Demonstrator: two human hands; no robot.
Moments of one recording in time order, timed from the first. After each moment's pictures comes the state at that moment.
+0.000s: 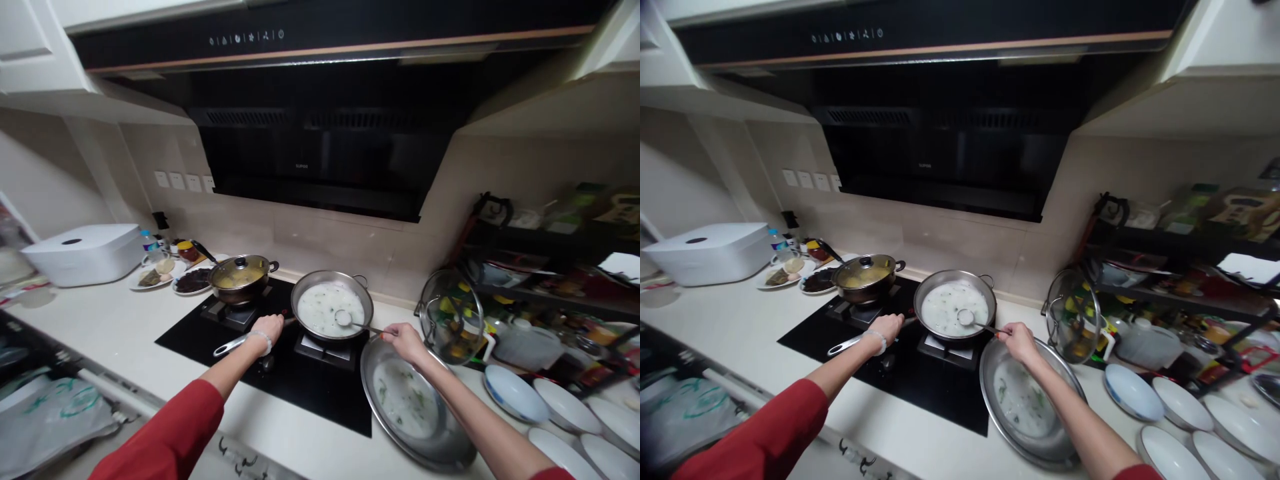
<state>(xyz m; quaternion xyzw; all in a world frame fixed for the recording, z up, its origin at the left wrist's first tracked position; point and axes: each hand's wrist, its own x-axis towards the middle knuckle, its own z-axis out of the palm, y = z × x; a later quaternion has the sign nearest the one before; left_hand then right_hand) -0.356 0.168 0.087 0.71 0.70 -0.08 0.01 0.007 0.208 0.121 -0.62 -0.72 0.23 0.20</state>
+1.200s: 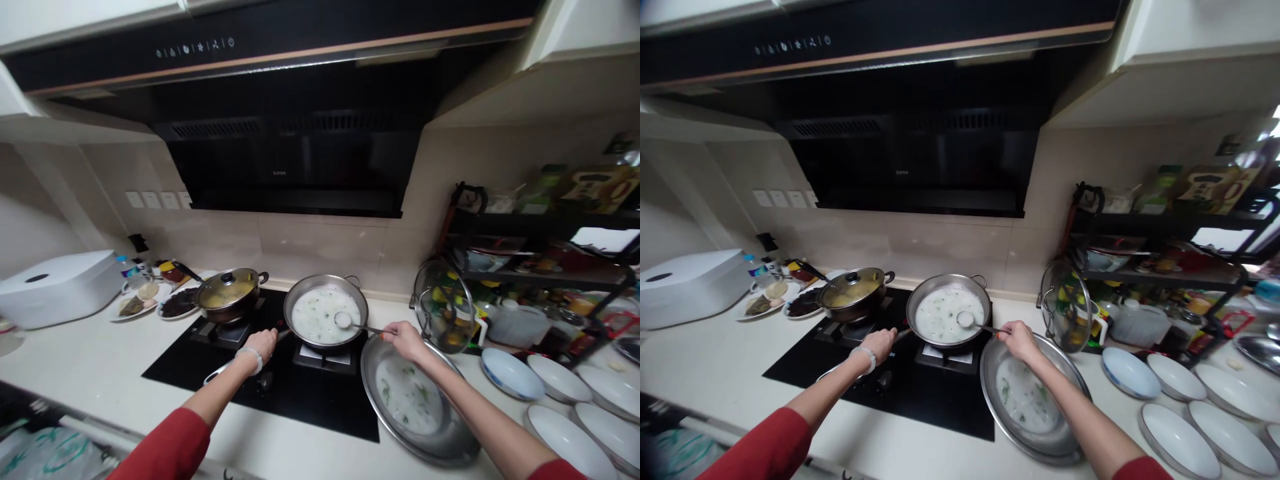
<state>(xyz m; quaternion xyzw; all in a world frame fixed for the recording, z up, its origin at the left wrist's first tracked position) -0.365 0.174 0.083 0.72 0.68 -0.13 0.03 0.014 0.207 0.119 -0.64 -0.70 0.25 0.22</state>
